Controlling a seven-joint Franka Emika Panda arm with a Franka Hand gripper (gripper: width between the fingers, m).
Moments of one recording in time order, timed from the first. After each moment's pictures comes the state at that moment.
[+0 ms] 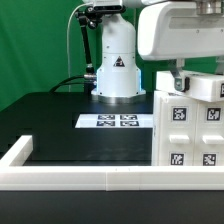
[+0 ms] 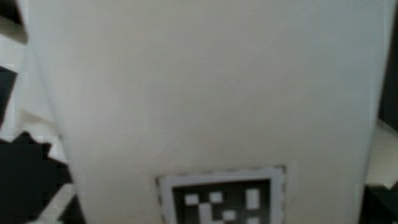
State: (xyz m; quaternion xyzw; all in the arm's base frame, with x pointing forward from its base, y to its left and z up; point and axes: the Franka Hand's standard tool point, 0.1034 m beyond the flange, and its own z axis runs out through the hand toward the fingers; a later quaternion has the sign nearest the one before) arm 0.617 0.091 0.145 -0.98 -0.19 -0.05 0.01
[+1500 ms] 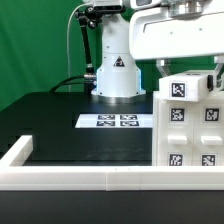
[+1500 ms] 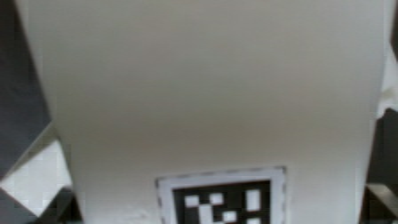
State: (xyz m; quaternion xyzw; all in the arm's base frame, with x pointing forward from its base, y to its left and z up) arm 0.620 0.075 0.146 -0.94 0.35 -0.06 0.04
